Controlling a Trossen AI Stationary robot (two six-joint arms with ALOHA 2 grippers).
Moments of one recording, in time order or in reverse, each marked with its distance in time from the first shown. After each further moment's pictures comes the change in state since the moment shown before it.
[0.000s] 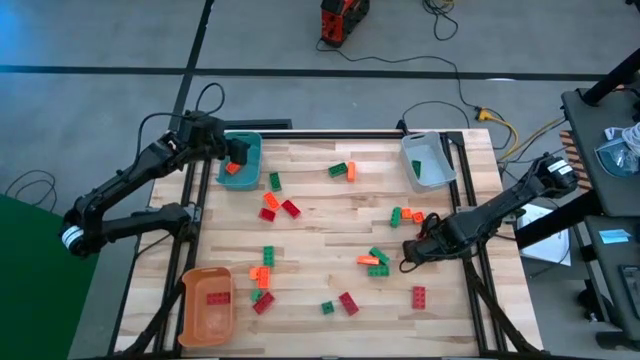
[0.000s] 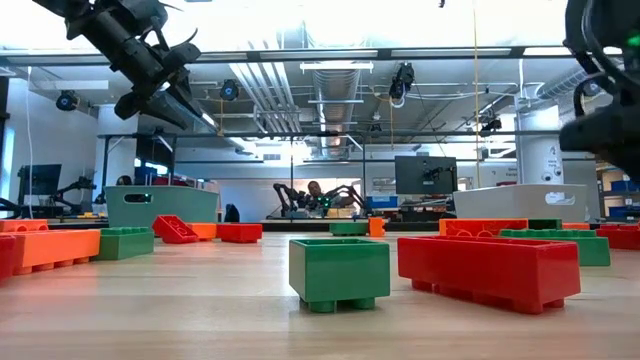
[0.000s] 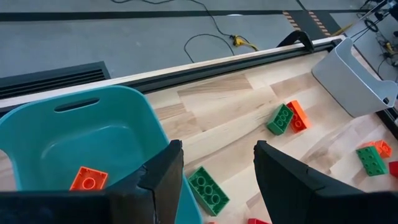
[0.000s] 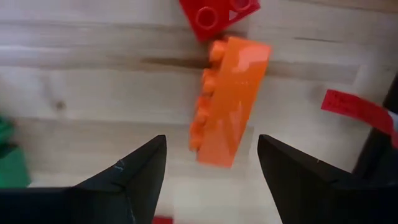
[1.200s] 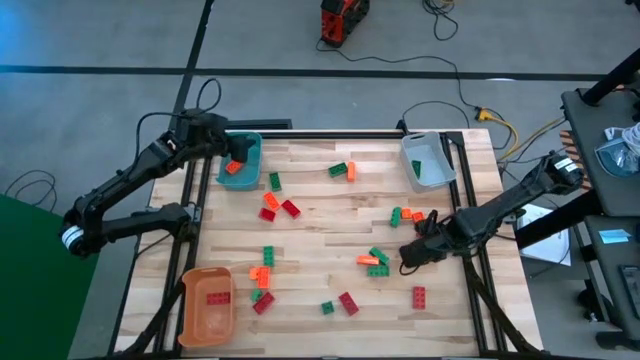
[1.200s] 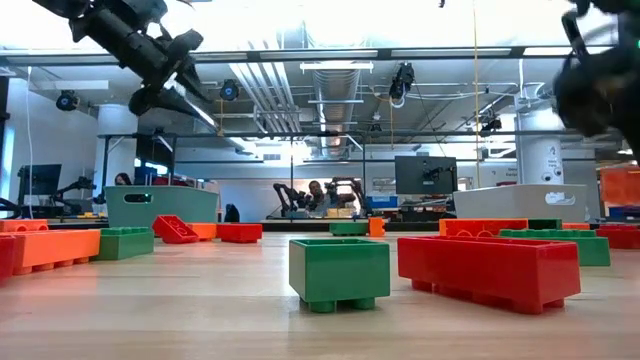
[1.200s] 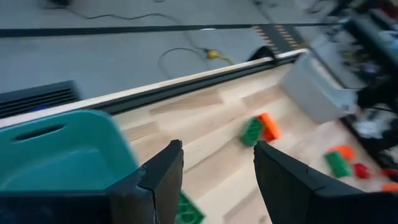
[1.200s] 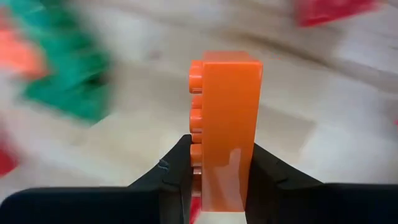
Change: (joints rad) left arm 0.000 0.000 0.000 0.113 0.110 0.014; right arm -0.001 -0.102 0.027 0.110 0.015 -0.225
